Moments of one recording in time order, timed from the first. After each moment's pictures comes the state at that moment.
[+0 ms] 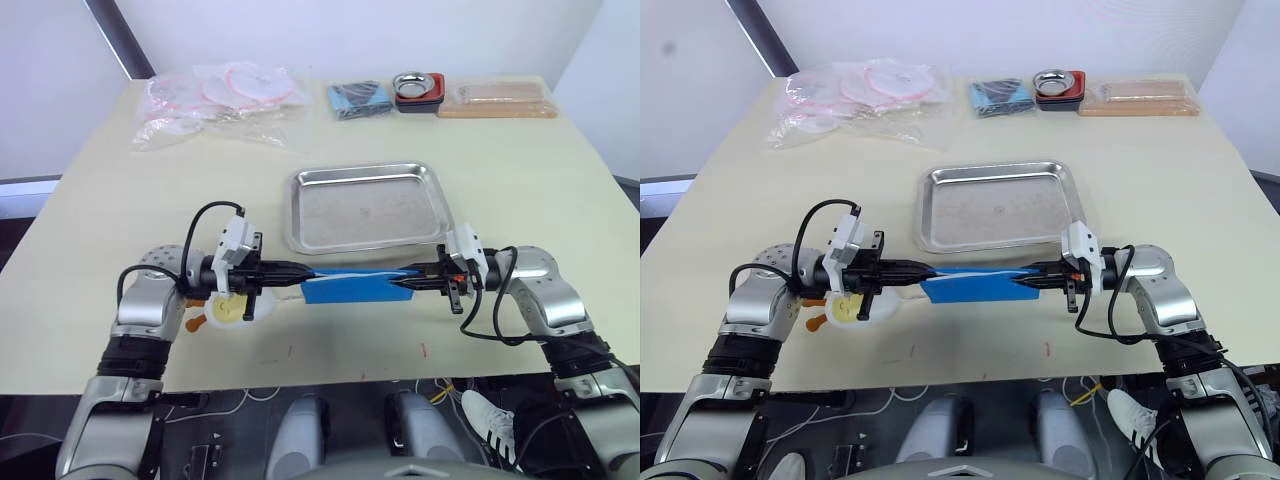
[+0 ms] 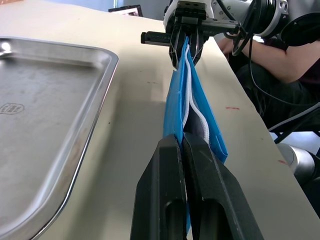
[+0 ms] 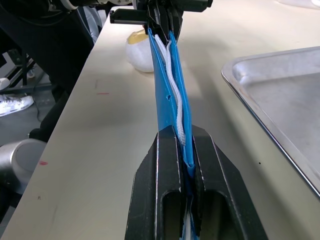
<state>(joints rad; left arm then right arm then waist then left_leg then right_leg) -0.41 0.66 -0.01 0.20 -0.46 0.19 -1.51 -0.45 -0.49 0.16 0.14 0.38 0.13 1.37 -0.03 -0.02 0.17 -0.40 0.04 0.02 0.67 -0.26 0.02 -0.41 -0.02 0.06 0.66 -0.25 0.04</state>
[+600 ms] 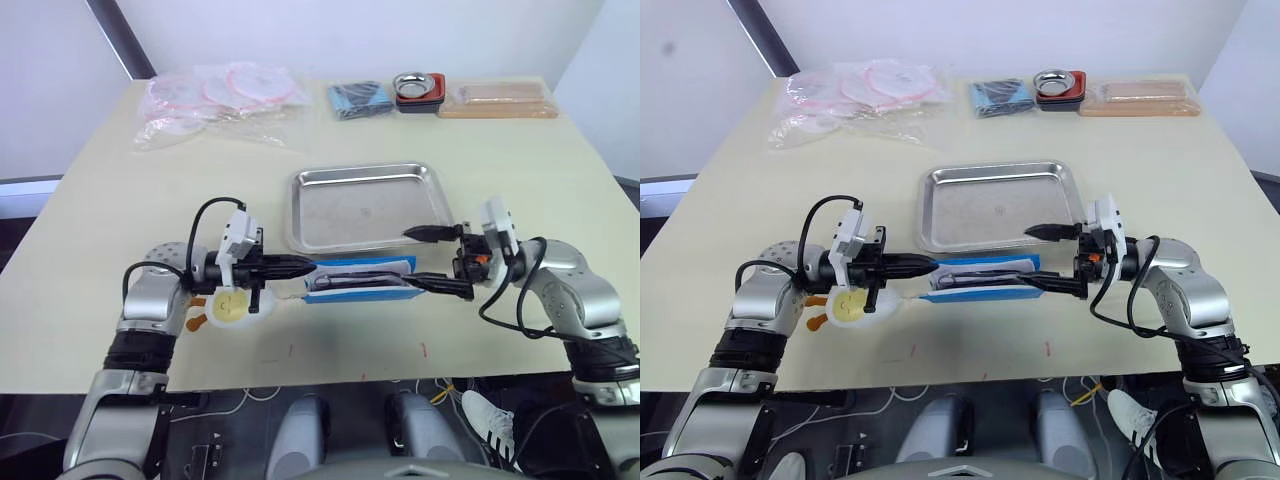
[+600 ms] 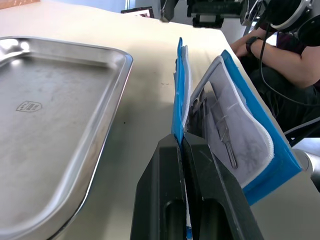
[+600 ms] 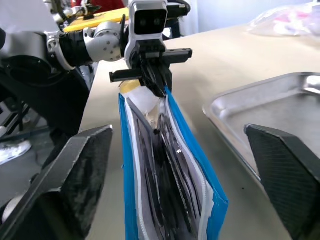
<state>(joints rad) -0.44 0.64 -0.01 0.24 -0.44 0.19 -1.48 -0.42 -0.54 0.04 -0.05 0.56 0.39 1.27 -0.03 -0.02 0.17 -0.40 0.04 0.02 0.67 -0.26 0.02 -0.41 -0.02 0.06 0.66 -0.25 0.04</state>
